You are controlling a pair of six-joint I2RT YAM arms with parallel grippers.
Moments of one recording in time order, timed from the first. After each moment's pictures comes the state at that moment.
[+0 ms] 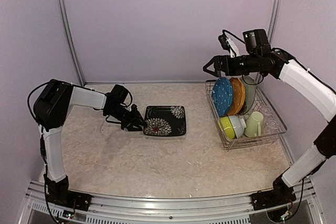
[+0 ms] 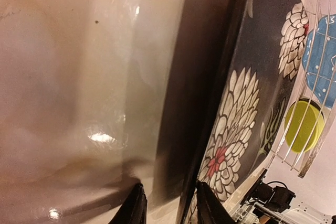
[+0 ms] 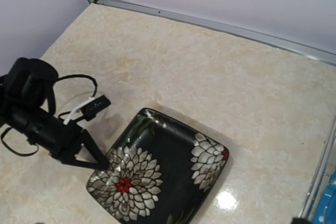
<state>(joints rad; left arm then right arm) -0.42 2.06 1.29 -0.32 0.61 -0.75 0.46 1.51 1.58 -0.58 -0.32 0.17</state>
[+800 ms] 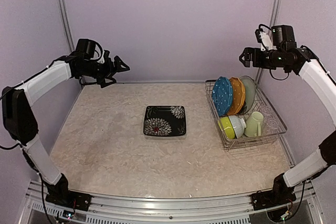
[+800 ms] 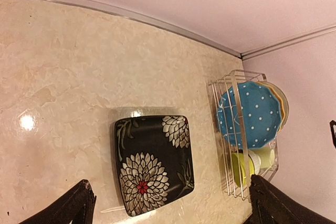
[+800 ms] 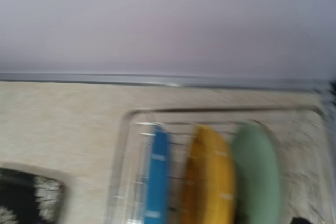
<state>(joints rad) -0.26 1.71 1.58 -0.53 0.45 -0.60 0.25 1.40 1.60 -0.67 -0.01 0.13</state>
